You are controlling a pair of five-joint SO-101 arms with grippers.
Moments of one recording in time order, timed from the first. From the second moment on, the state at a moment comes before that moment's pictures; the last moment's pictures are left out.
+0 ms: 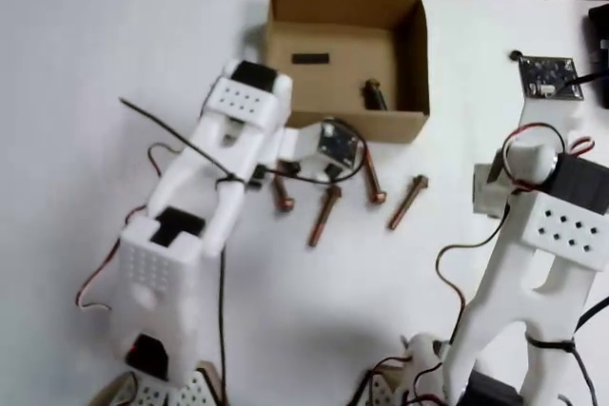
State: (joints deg) left arm 14.9 32.0 -25.0 100.5 -78.9; right arm 18.4 -28.2 10.8 95.1 19.4
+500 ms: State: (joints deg) left arm 17.2 32.0 -35.8 99.2 -56.2; right arm 19.3 -28.4 11.0 94.5 19.4
